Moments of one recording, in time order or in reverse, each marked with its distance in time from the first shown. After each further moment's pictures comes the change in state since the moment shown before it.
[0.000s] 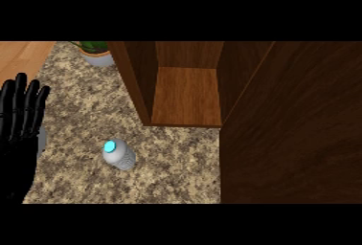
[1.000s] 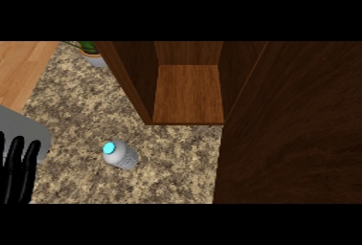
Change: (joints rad) left arm 0.364 -0.126 -0.276 -0.322 -0.028 0.234 0.144; right arm 0.226 0.033 0.244 -0.309 -0.090 0.103 0.226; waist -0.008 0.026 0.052
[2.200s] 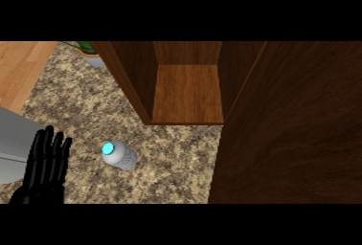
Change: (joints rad) left arm -0.009 0.012 0.026 0.240 -0.019 0.042 -0.033; right arm -0.036 0.044 0.200 -0.063 0.089 -0.112 0.140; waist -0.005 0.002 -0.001
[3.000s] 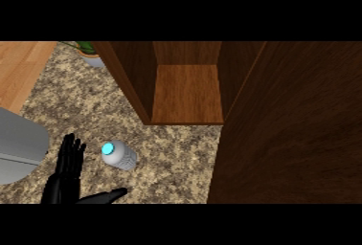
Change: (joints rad) left arm -0.053 0.004 0.178 0.467 0.153 -0.103 -0.276; right arm -0.024 -0.039 0.031 -0.013 0.011 -0.058 0.031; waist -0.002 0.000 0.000
